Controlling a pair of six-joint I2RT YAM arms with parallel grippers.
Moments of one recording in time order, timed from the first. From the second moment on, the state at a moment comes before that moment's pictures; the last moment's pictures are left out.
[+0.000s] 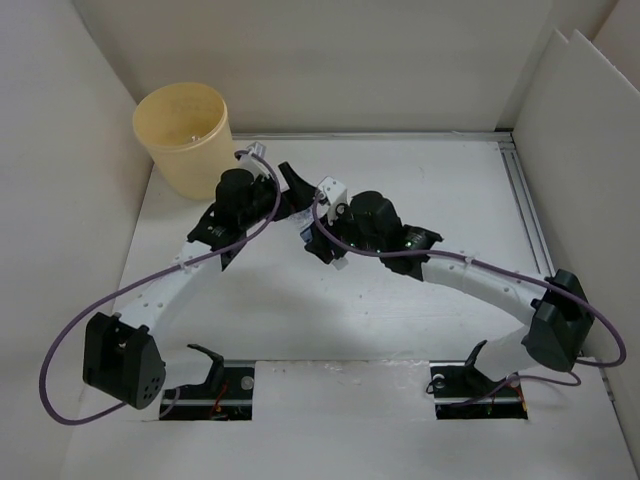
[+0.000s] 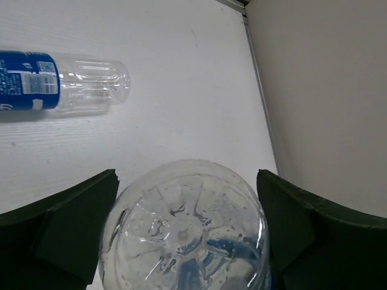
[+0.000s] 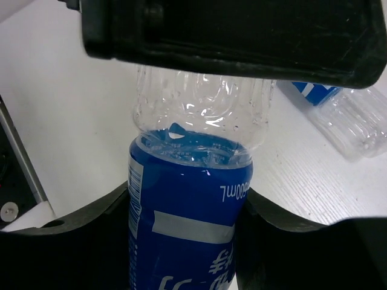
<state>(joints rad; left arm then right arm) -0.42 1.23 0.96 -0.03 0.24 -0.77 0.89 1.46 1.15 -0.10 -0.11 0.07</state>
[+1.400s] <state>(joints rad) 0.18 2.07 2.24 -0.40 -0.36 -0.58 0.56 1.41 0.96 -0.12 -0.21 -0.15</state>
